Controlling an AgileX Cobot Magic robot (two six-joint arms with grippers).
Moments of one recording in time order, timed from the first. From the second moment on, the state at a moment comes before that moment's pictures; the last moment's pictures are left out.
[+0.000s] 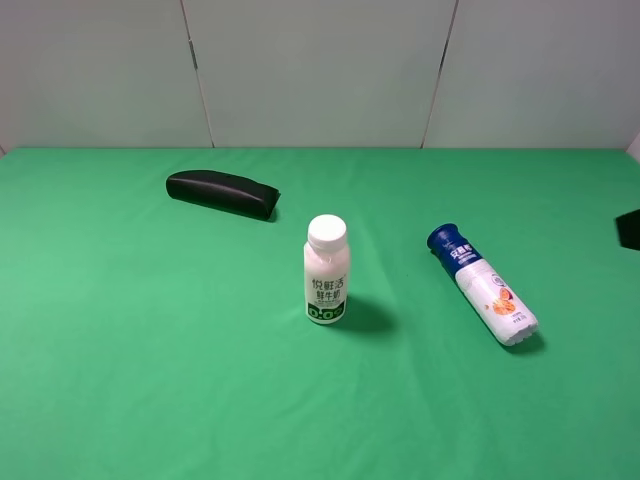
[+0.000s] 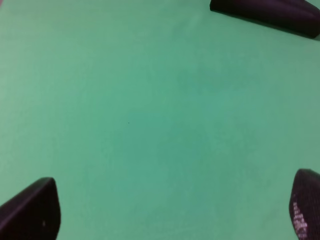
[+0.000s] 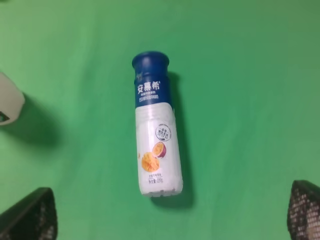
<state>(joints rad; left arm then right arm) 0.03 0.00 -0.50 0.02 1.07 -0.05 0.19 0.62 -0.73 0.08 0.97 -0.19</state>
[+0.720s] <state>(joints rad) 0.03 0.00 -0.50 0.02 1.07 -0.05 0.19 0.07 -0.52 0.08 1.00 -0.12</state>
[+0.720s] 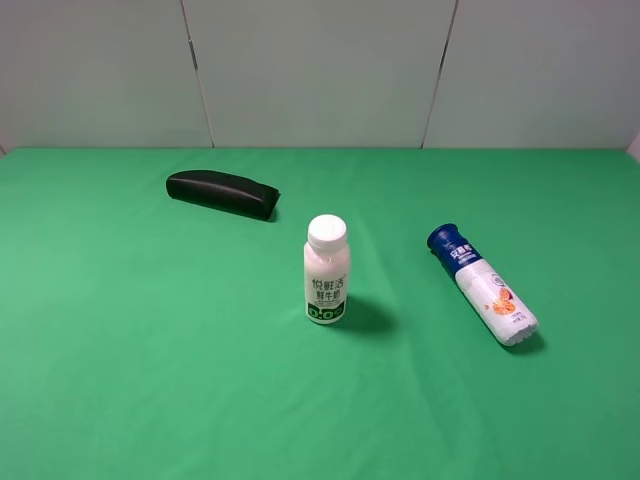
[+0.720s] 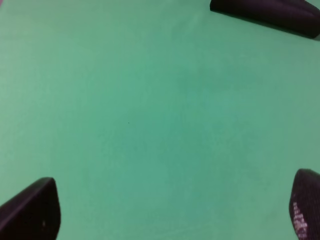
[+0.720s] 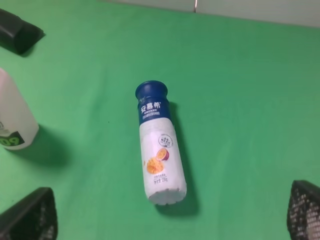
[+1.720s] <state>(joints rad) 0.03 0.00 -0.50 0.02 1.07 -0.05 0.11 0.00 -0.50 0.07 1.02 -0.08</state>
